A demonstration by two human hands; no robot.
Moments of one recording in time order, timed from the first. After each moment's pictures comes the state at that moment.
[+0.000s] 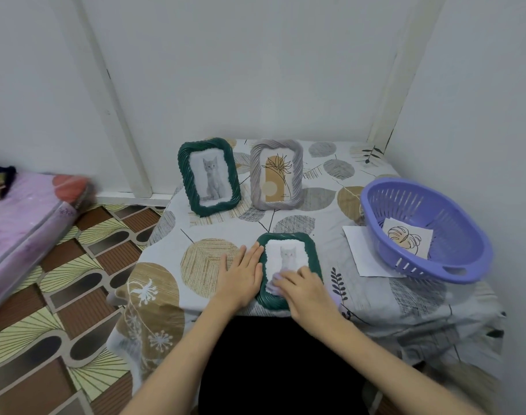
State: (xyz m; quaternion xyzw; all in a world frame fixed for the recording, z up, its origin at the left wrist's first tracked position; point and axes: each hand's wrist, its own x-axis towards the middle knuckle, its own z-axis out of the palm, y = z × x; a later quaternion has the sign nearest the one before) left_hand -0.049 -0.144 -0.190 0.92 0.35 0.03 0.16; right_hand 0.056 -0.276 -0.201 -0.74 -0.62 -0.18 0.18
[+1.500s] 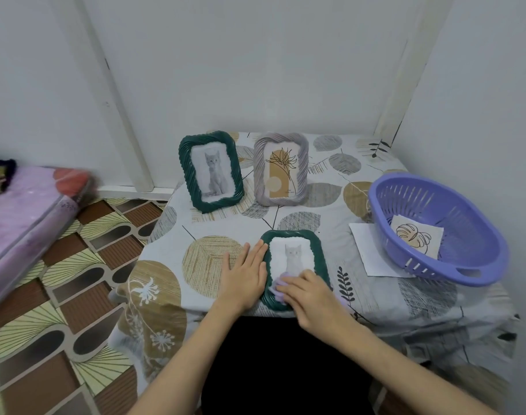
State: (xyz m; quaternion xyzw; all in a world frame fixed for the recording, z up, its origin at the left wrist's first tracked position) left_hand -0.049 -0.145 -0.192 0.92 0.35 0.03 0.14; right_hand 0.057 -0.281 -0.199 -0.69 -0.68 -0.10 0.23
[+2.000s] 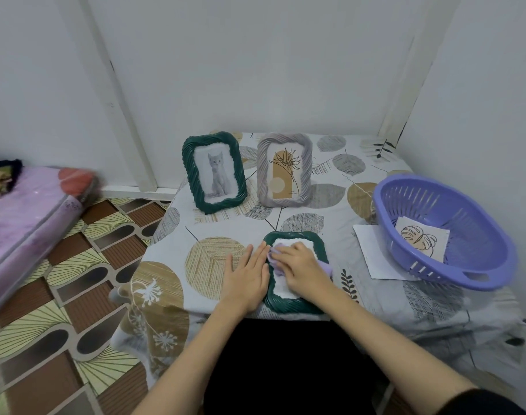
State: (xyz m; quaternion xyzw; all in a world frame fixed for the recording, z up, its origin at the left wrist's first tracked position) left_hand -0.048 -0.146 -0.194 0.93 0.35 0.03 0.14; right_hand 0.080 -0.221 -0.189 -0.72 -0.65 -0.04 0.27
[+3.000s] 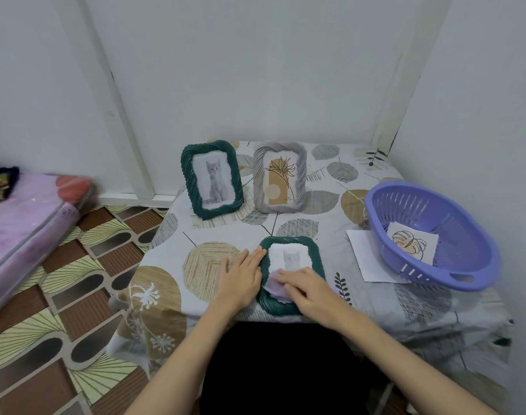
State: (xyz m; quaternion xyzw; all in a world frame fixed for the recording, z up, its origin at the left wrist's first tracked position) left_hand -0.049 -0.135 -0.187 0.93 0.34 0.03 0.16; right_hand 0.065 -0.276 -0.160 -0.72 -0.63 0.11 0.27
